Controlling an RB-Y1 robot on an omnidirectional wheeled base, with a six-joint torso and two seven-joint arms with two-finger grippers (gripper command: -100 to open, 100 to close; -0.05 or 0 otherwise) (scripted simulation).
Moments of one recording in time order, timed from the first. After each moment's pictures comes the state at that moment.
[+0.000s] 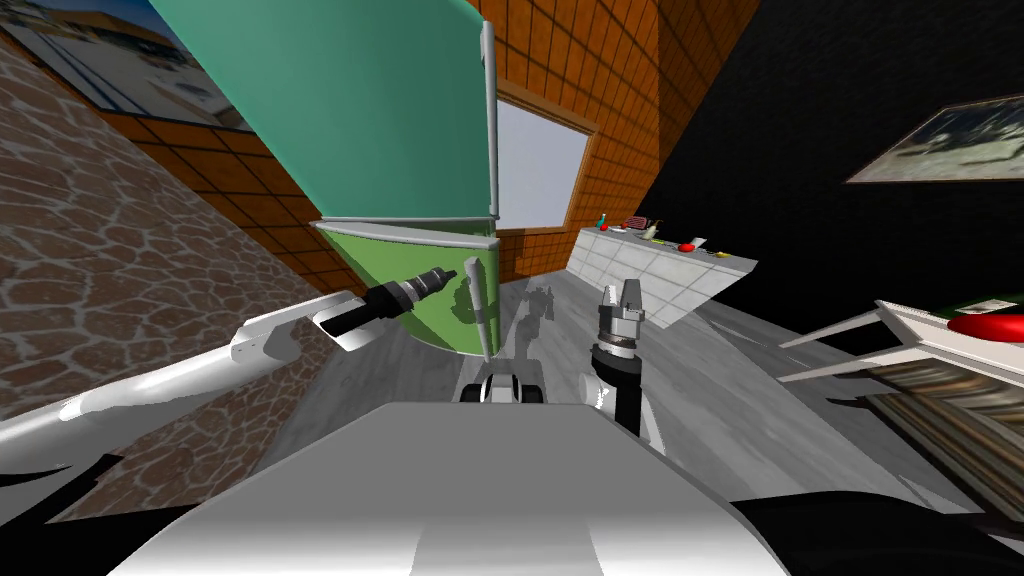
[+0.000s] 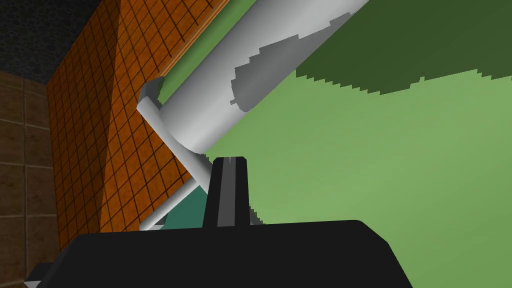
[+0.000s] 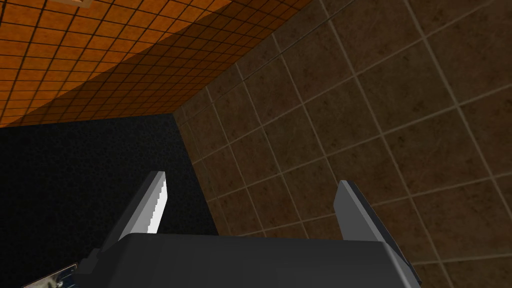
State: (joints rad) left arm -0.02 1.26 -0.23 -2.22 0.08 0.16 0.36; right arm 0.49 0.05 -0.07 -2.30 0.11 -0.59 0.11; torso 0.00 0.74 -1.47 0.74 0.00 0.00
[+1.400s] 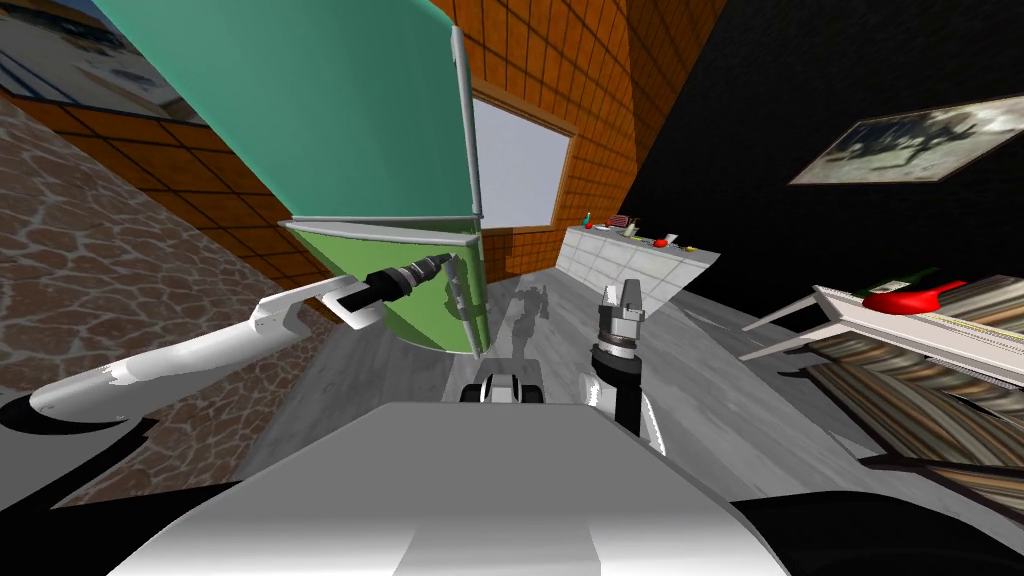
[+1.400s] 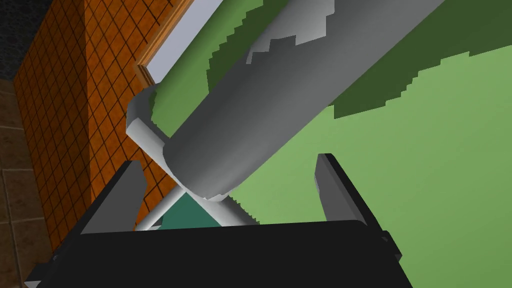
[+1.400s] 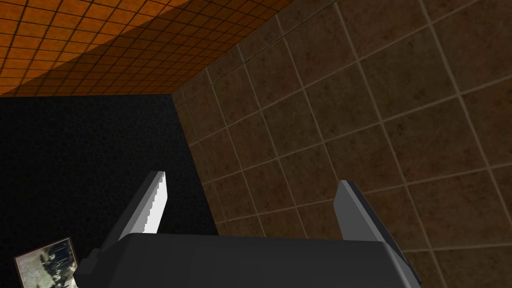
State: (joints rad) left arm -0.19 1.28 -0.29 -2.04 0.09 0.23 0.37; right arm 0.49 0.05 -0.07 -2.30 0.11 -0.59 0.11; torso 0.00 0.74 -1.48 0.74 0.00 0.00
